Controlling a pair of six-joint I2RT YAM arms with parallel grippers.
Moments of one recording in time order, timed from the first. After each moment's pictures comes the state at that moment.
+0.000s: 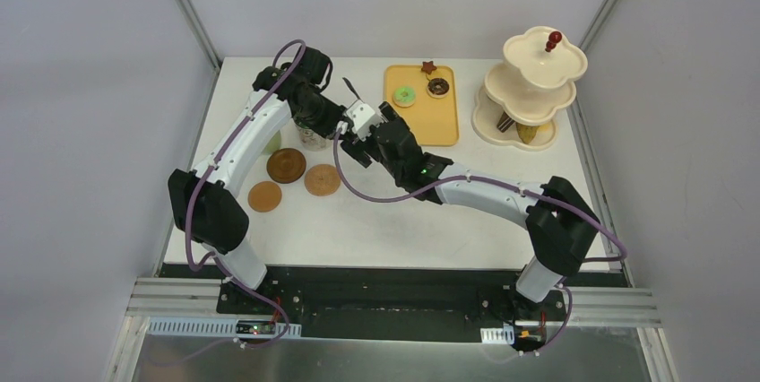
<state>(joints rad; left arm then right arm) -0.39 1.67 1.68 -1.12 0.17 -1.33 0.96 1.67 1.16 0.20 0.38 -0.31</state>
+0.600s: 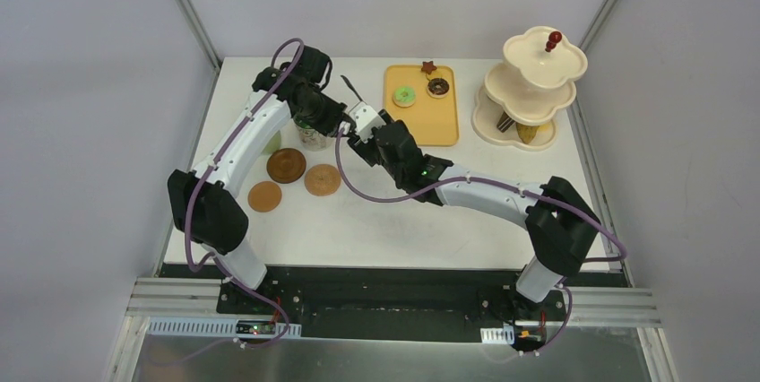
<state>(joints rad) -0.38 1.67 1.68 -1.09 0.16 -1.34 0.96 1.66 1.15 0.18 0.41 -0.27</state>
